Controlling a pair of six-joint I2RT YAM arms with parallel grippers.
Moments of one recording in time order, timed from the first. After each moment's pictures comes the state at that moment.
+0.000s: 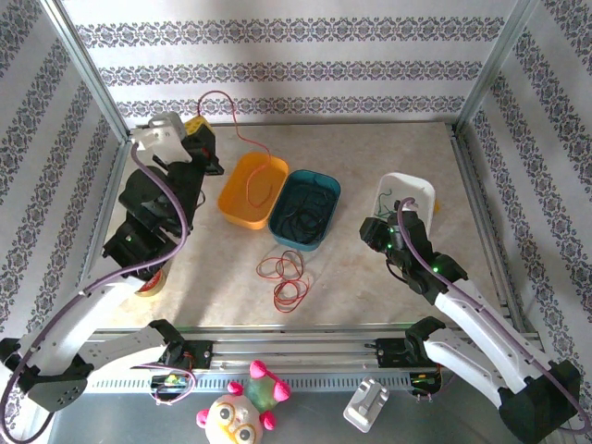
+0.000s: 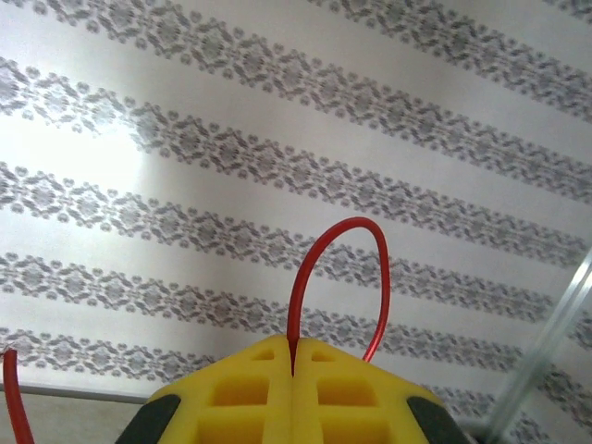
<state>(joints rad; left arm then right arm) -0.64 1.02 1.25 -0.01 -0.57 -0.20 0.47 0.80 0.62 -0.44 0.16 0.76</state>
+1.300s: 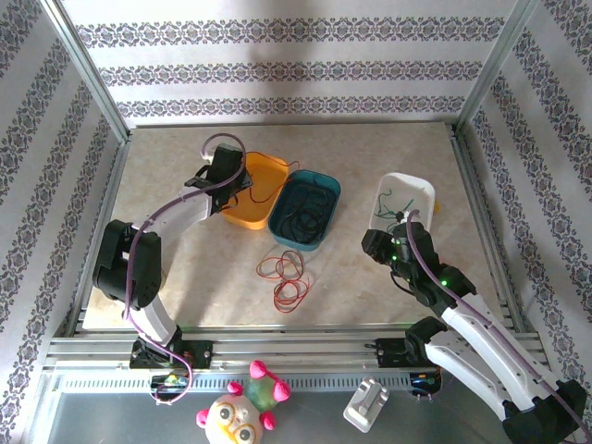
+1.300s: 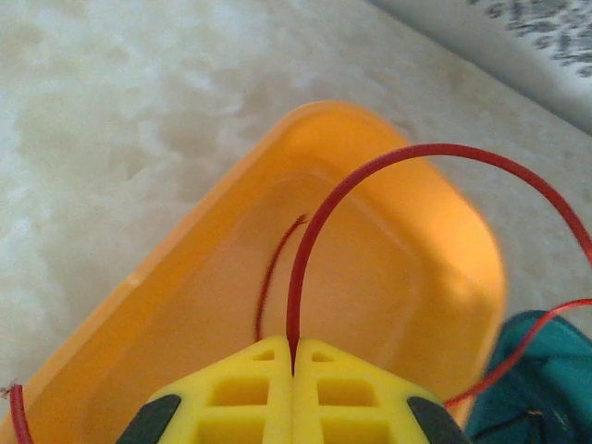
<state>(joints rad) -0.32 1.70 1.19 -0.26 -0.21 -0.75 0.48 0.68 0.57 -0.53 0.10 0.76</state>
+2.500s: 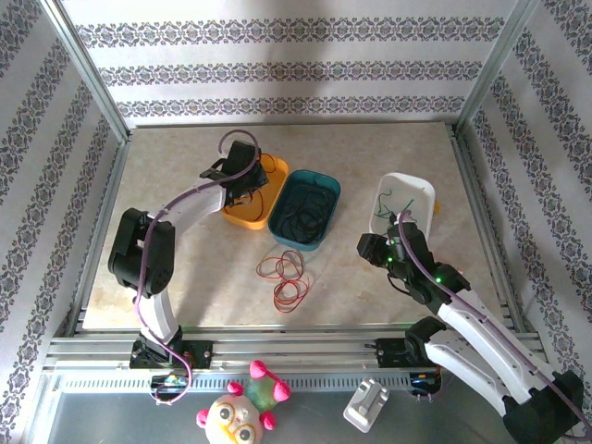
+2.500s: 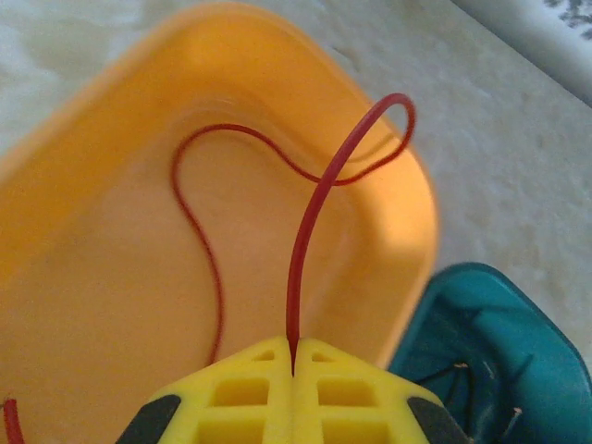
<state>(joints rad) -0.39 1.83 1.35 -0.32 -0.09 -0.82 0.50 0.73 0.55 -0.52 0.06 0.76</state>
